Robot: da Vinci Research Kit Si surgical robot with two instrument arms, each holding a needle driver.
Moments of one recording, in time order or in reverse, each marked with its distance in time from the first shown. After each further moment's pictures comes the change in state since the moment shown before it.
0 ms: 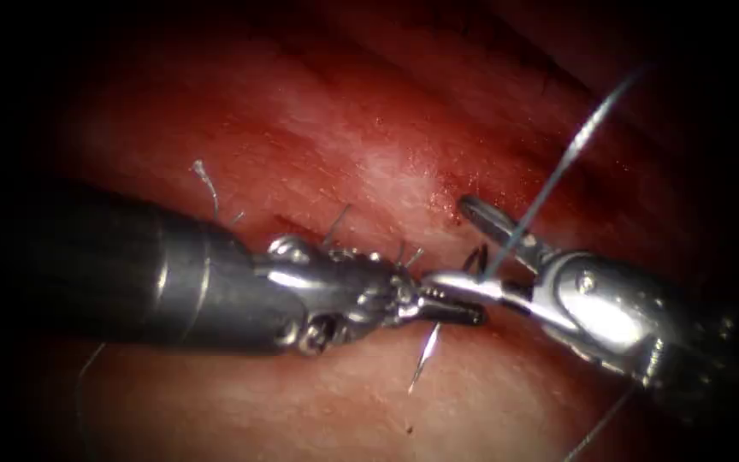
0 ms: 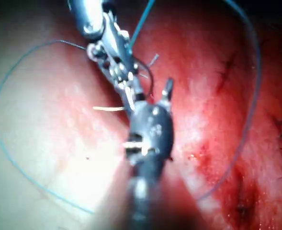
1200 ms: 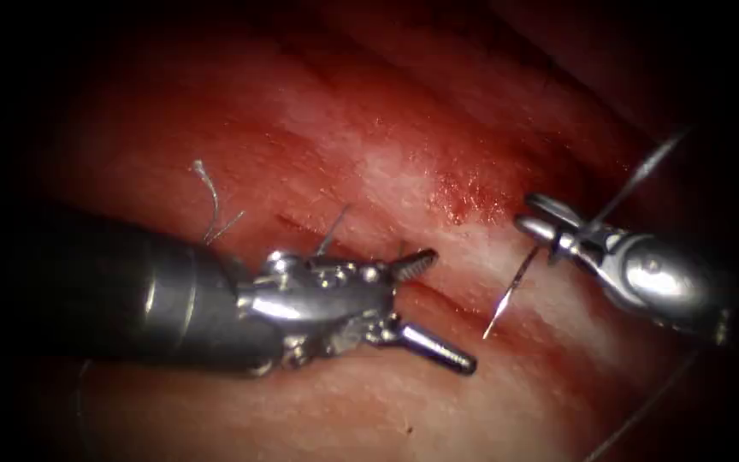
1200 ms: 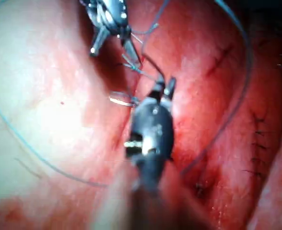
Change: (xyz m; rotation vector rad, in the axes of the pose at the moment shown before) right arm -0.005 0.005 -0.003 -0.032 0.079 -0.356; left arm -0.001 -0.001 0.001 0.060 -0.028 0.491
